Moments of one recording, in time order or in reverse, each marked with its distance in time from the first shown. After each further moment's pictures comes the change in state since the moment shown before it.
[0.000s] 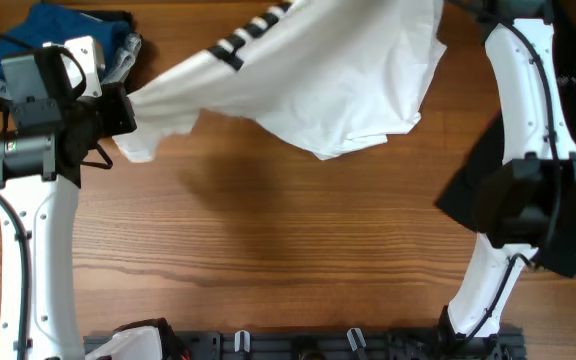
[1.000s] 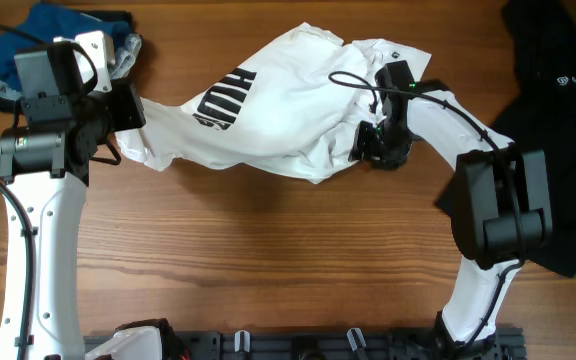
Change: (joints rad) left arm -0.040 0.008 0.000 0.032 -0.003 -0.026; right arm 0.217 -0.108 -0.788 -0.542 -0.110 0.339
